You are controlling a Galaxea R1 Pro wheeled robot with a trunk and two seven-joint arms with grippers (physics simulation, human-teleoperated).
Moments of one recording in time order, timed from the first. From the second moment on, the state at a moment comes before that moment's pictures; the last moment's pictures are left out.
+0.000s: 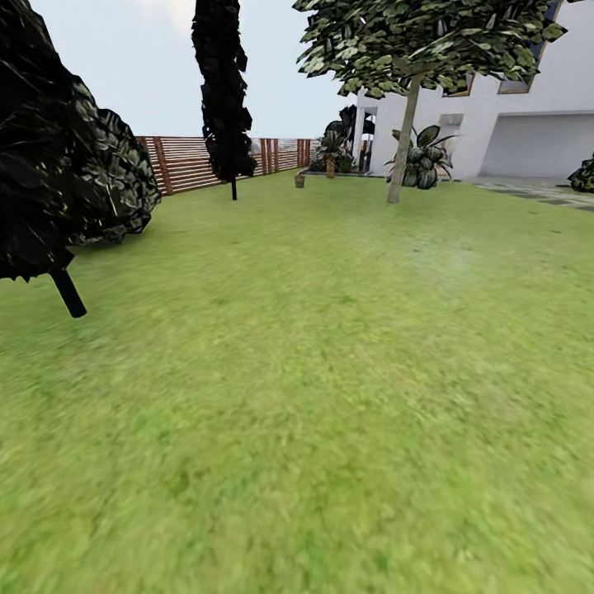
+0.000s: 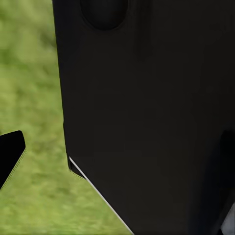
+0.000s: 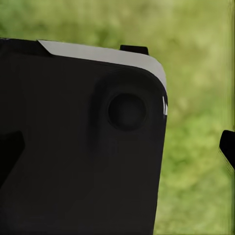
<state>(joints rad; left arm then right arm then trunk) 0.02 0.00 0.01 -0.12 0.02 0.00 -0.01 -0.06 0.00 0.02 -0.07 0.05 -0.17 0.00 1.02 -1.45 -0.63</state>
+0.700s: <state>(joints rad) 0.02 0.00 0.01 -0.12 0.02 0.00 -0.01 -0.06 0.00 0.03 -0.07 0.05 -0.17 -0.01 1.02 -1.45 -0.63</state>
